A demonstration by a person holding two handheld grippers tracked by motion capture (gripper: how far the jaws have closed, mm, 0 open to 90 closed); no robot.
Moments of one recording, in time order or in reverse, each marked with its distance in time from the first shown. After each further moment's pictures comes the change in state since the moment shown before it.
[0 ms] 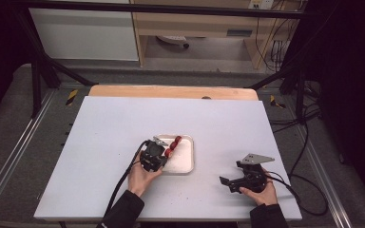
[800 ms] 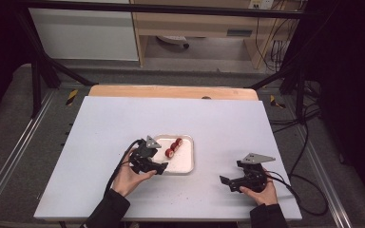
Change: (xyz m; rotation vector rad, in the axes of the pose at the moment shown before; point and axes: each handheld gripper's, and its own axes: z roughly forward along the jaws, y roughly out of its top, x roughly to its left) left arm 0.013 -0.008 -0.038 -0.060 -0.071 0.126; right arm 0.000 0.001 -0.001 -0.010 -0.001 0.020
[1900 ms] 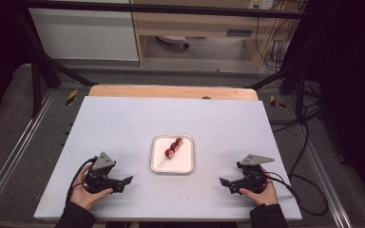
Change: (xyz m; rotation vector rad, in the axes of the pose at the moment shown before) left arm 0.058 -0.111 -0.051 -0.152 0.031 -0.066; right arm 0.001 -0.003 0.001 0.028 0.002 -0.025
